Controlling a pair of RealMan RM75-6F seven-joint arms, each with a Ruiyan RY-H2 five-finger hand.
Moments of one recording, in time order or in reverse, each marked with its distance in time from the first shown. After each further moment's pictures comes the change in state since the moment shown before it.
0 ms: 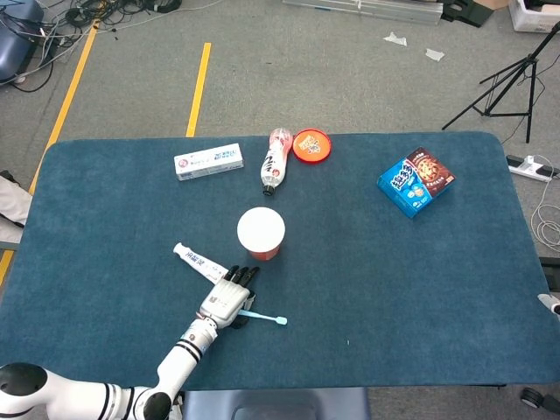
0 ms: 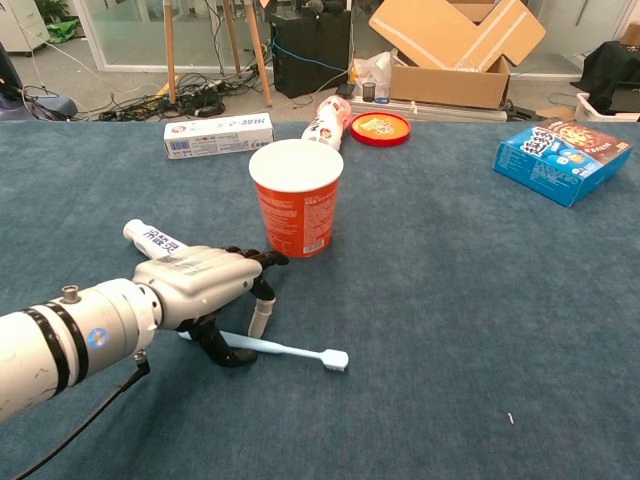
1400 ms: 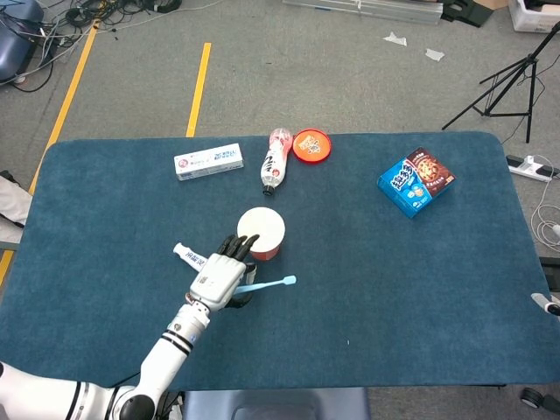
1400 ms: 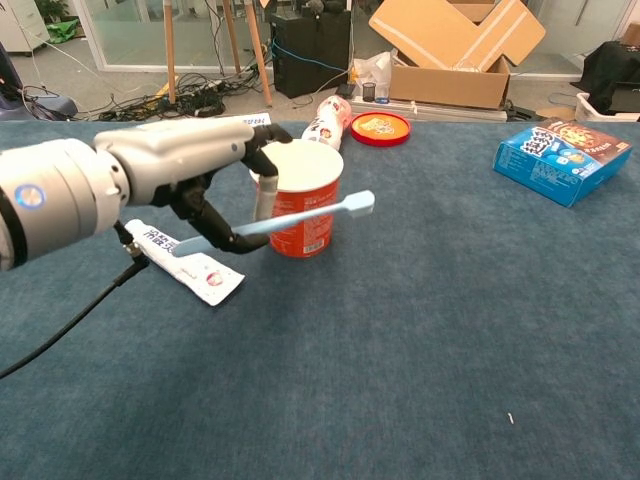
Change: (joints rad) left arm -0.034 0.210 -0.157 -0.373 -0.033 0.153 0.067; right arm 0.003 0.008 -0.001 -0.033 -0.023 0.020 -0.010
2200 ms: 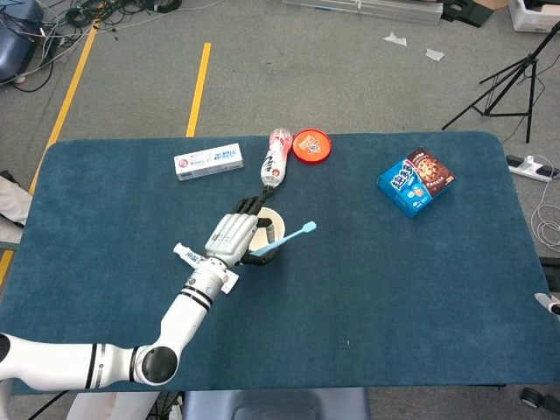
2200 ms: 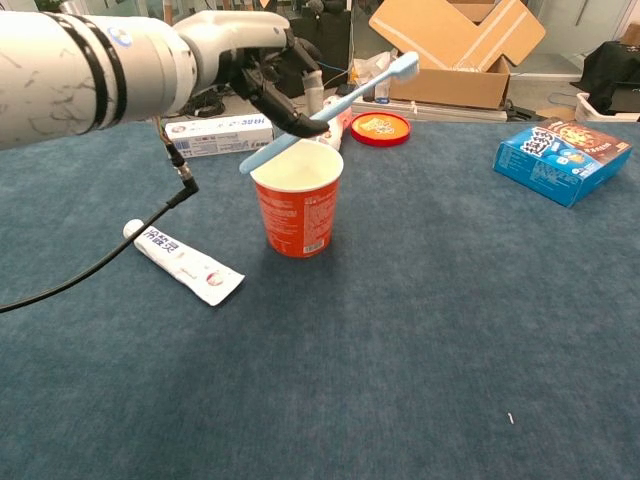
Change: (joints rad) left arm -0.178 0.009 -0.248 0.139 -0.277 -0.138 -0.229; right arm 0.000 -0.002 0.001 0.019 0.017 -0.020 0.046
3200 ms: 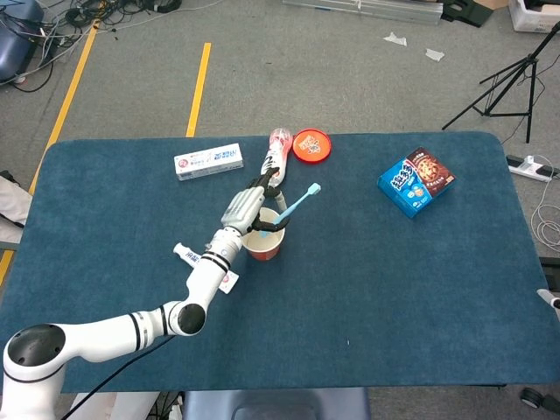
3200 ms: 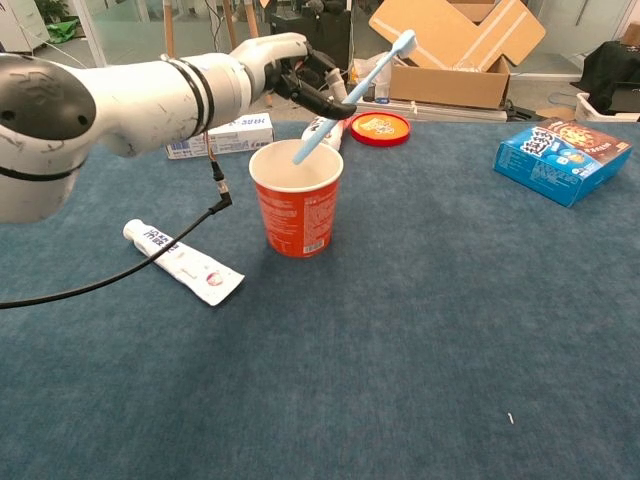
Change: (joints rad) left arm -0.103 -0.198 -0.030 0.555 0.153 -0.243 -0.484; right arm 0.022 -0.014 0.012 0.038 0.052 -0.079 0.045
